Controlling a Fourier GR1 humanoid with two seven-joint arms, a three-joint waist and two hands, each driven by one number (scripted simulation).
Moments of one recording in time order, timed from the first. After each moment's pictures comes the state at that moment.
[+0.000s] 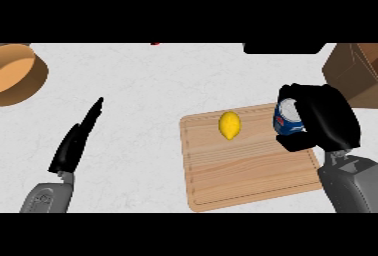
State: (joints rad) left arm -0.14 0.20 0.02 -1.35 -0.28 -0.04 -0.03; right arm -0.33 -0.31 0.14 -1.71 1.18 0.23 0.18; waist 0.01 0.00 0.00
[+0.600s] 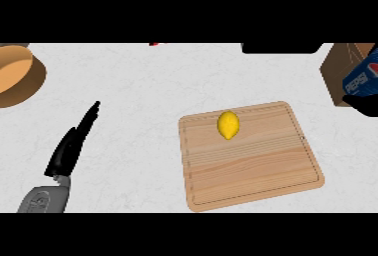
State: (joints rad) left arm -0.12 0.21 0.04 -1.33 -0.27 -0.06 -0.07; right arm -0.53 -0.47 -0.20 -1.79 1.05 0.45 0.27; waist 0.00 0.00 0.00
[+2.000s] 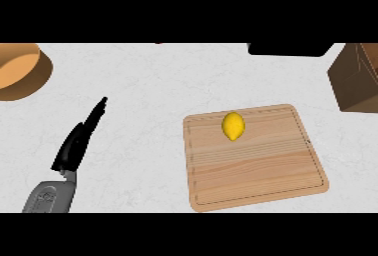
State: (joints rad) left arm -0.16 0.19 0.03 -1.34 -0.29 -0.07 -0.05; right arm -0.77 -0.72 -0.45 -0.74 0.96 0.29 -0.14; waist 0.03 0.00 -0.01
